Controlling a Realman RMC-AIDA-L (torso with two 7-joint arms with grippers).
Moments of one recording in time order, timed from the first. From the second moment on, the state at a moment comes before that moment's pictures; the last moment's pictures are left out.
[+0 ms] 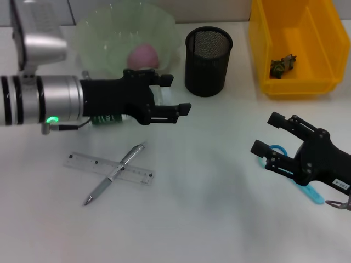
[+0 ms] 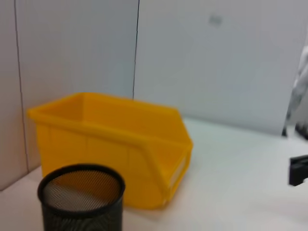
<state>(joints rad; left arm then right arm) -0.49 -2.07 1.26 0.86 1.69 1.26 -1.48 0.31 2.08 -0.66 -0.24 -1.66 -1.69 0.85</state>
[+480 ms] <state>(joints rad) -0.69 -2.07 1.31 0.96 2.12 1.13 -1.90 0.31 2.08 -0.65 -0.19 -1.67 -1.66 0.84</state>
